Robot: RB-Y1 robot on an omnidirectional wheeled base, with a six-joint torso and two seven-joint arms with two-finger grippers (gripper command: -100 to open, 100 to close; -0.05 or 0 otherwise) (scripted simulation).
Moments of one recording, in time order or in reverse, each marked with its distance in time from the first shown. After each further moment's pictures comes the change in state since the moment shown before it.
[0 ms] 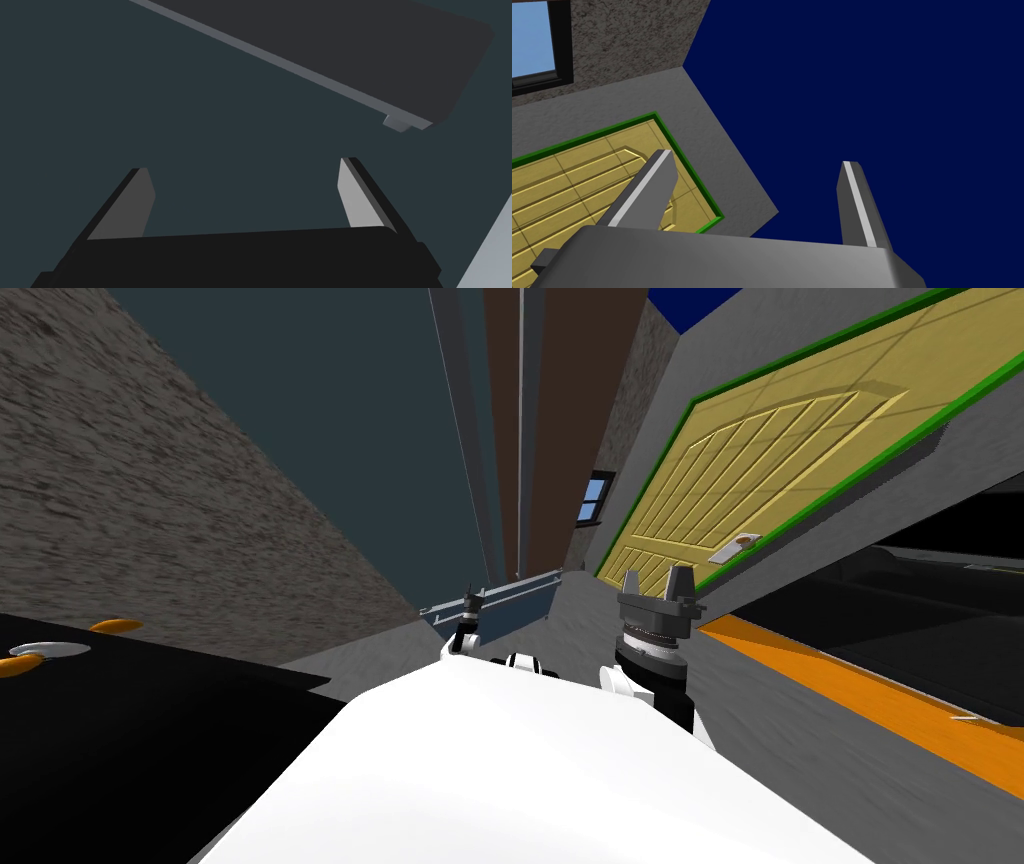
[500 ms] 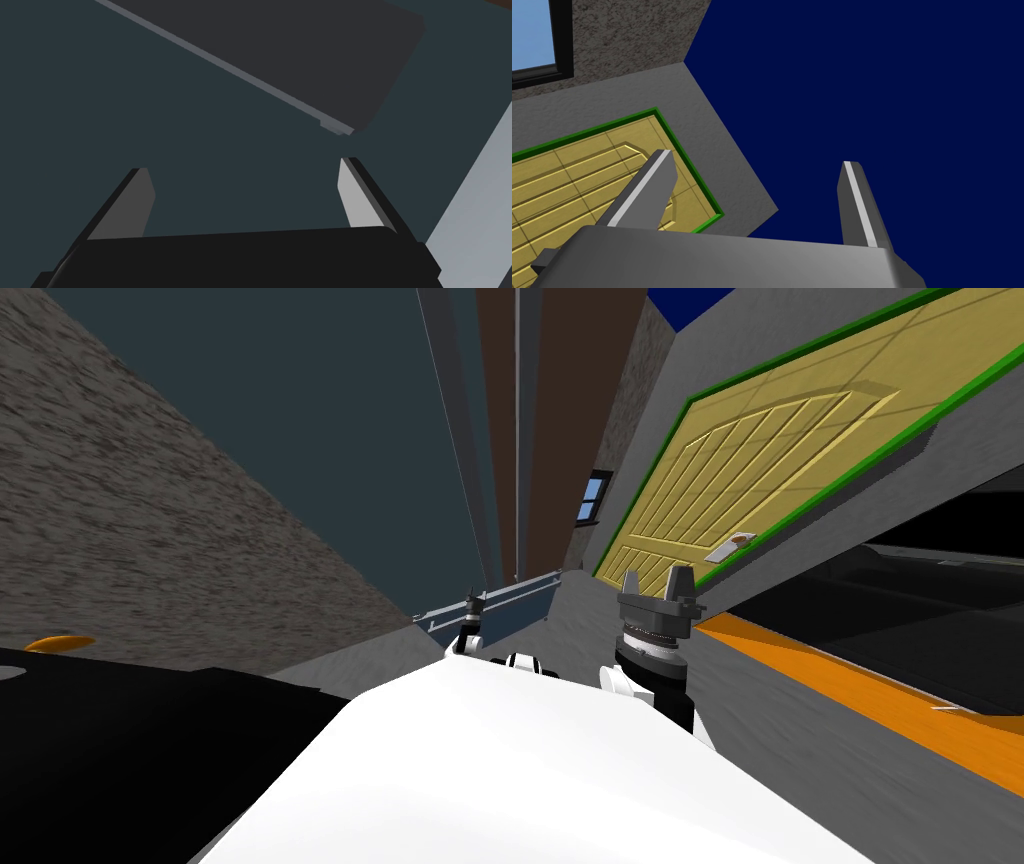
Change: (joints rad) left arm -0.042 -0.025 0.001 0.125 0.021 -0.036 0.023; right arm 0.000 0.000 0.000 0.000 0.000 0.000 0.000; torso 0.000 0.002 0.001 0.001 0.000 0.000
